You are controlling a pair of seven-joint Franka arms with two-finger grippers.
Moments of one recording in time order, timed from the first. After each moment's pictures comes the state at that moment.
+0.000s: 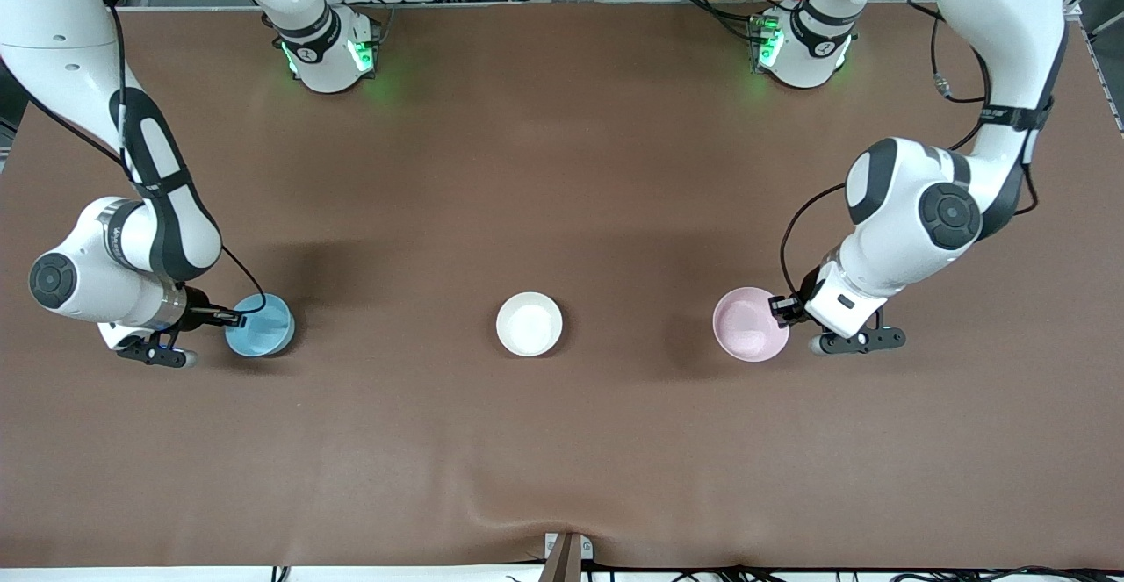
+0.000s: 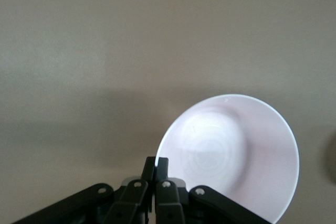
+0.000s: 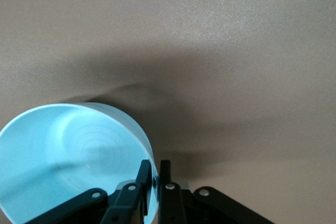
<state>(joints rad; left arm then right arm) 0.08 0.38 -0.37 -1.80 0.00 2.27 -0.36 -0.16 0.56 -0.02 -1.88 0.09 2.34 -0.05</state>
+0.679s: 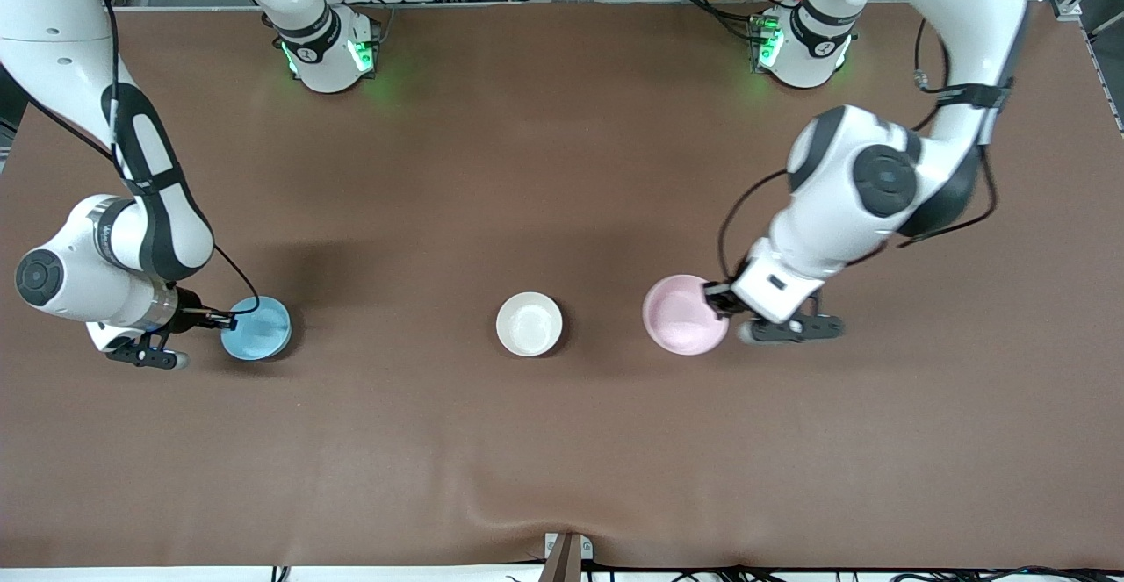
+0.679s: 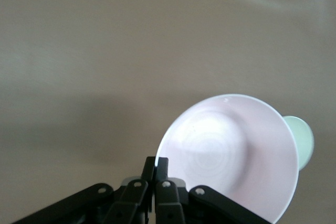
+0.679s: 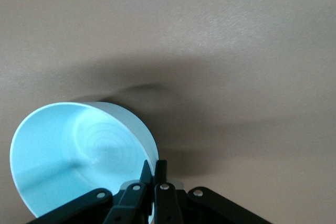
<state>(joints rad) -0.11 0.42 -0.37 -1.64 -0.01 2.21 -0.53 -0.17 0.55 -0.02 -1.87 0.10 2.34 -0.10</state>
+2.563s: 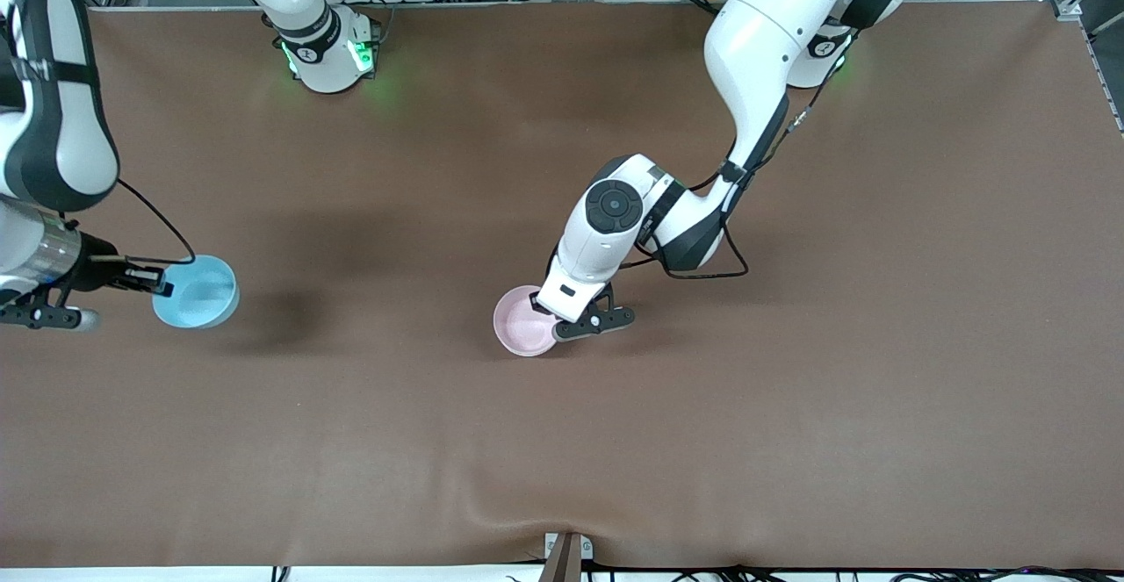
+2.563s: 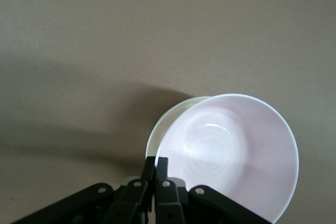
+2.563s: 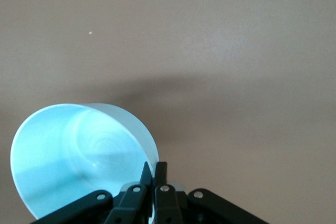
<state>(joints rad) -0.63 0.85 -0.13 -1.31 -0.01 2.38 -0.97 -0.19 0.22 -0.02 -1.85 0.10 2.02 -0.14</state>
